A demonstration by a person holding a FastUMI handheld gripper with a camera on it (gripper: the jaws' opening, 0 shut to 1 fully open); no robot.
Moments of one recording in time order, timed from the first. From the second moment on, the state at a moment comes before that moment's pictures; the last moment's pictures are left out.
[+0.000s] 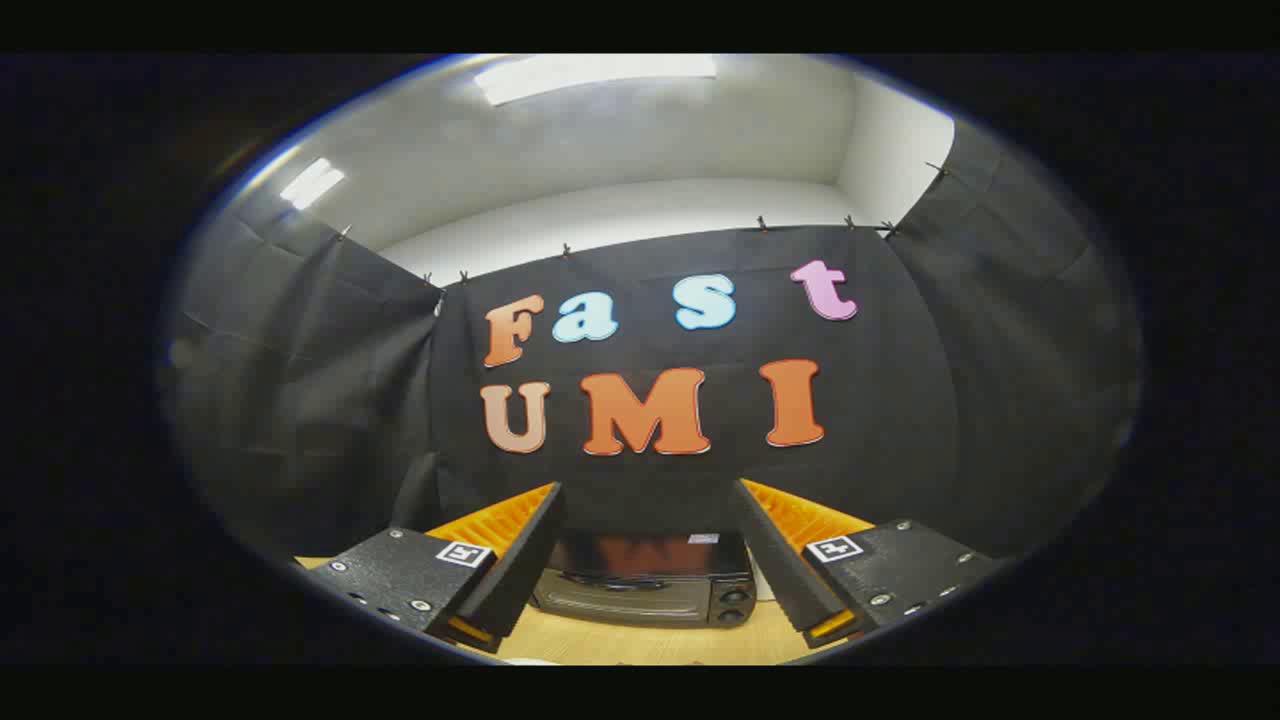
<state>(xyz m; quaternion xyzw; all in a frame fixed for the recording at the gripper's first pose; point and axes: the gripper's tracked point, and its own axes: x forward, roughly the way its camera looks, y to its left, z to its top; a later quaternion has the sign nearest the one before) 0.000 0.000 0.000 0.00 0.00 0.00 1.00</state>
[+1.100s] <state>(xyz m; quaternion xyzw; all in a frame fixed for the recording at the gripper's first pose) 0.008 -0.001 -0.009 0.00 0.00 0.00 1.00</state>
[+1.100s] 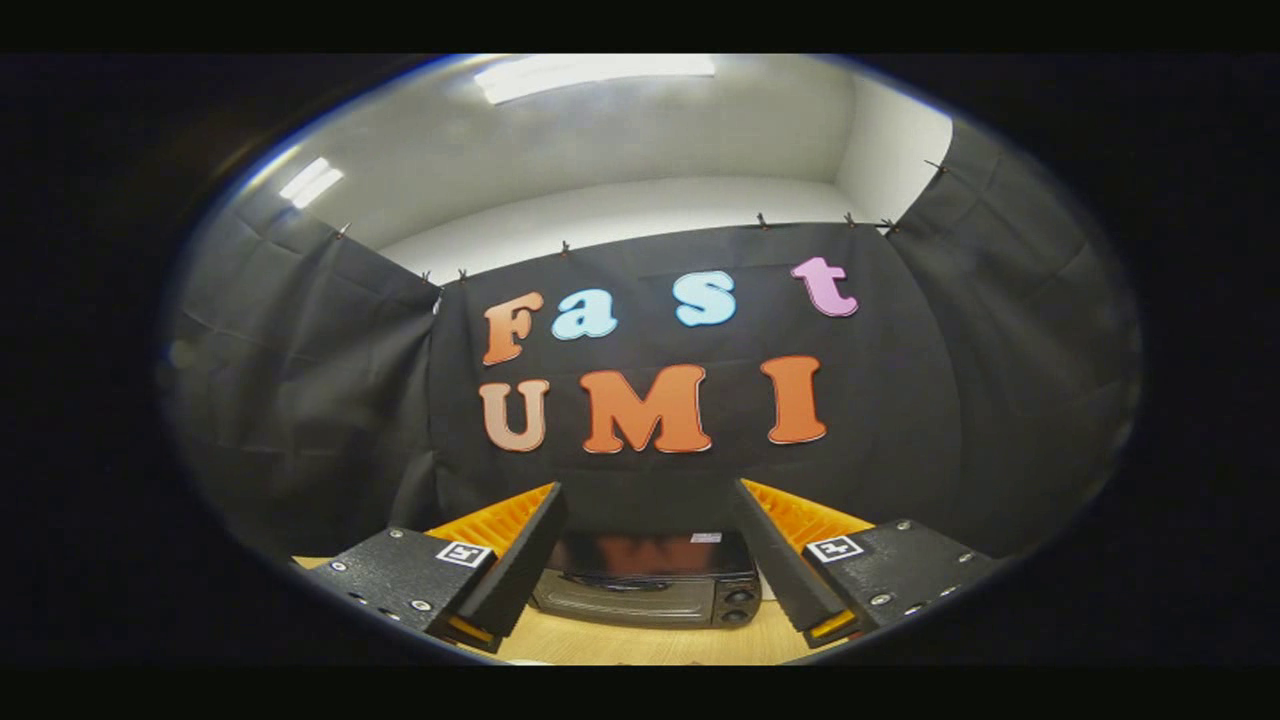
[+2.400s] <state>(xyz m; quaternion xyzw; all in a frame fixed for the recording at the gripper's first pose) 0.131 0.024 -0.254 -0.03 0.20 -0.03 0.98</state>
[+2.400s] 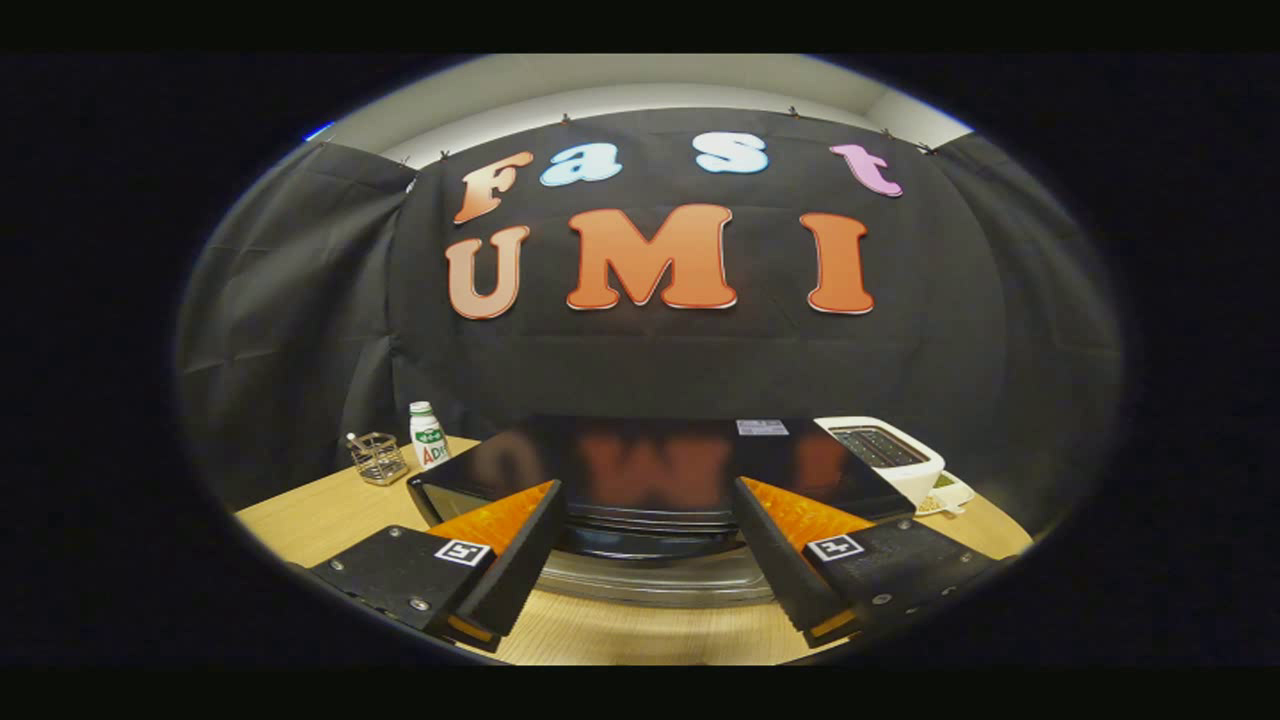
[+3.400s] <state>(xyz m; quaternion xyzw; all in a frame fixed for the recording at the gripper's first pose) -0.011 0.048 -0.287 -0.04 0.27 0.04 0.96</state>
